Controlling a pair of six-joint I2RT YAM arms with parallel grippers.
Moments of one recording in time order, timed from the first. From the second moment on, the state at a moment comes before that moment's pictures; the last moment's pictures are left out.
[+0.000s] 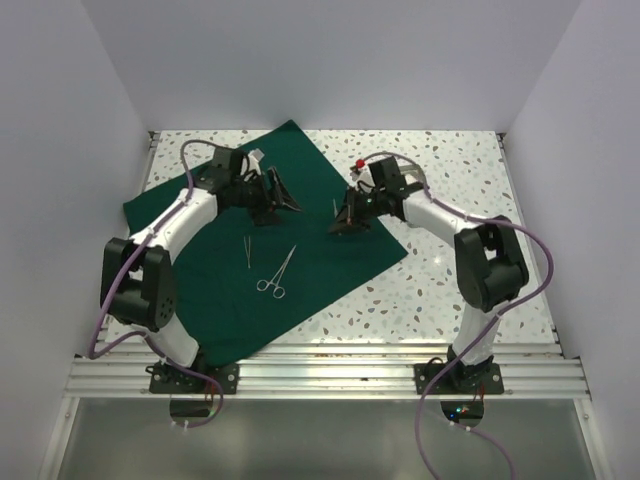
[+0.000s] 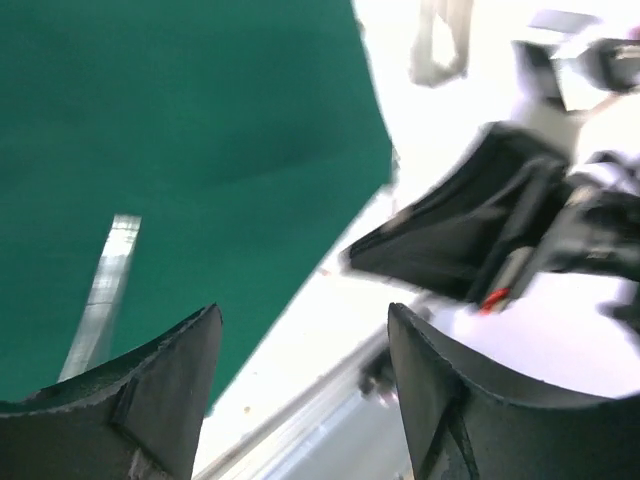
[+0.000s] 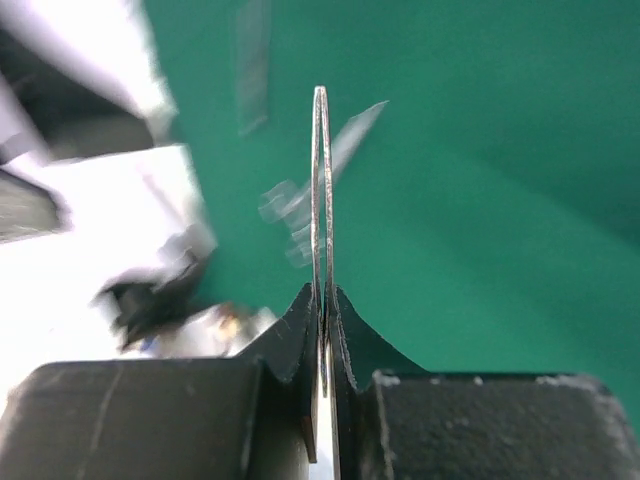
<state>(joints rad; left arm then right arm) -0.27 1.67 1.25 -0.43 0.62 -0.73 0.44 1.84 1.26 -0.27 -0.70 0.66</state>
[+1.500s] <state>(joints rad) -0.21 1.74 1.21 -0.75 0.02 -0.41 0.11 2.24 1.87 -0.79 0.13 0.12</state>
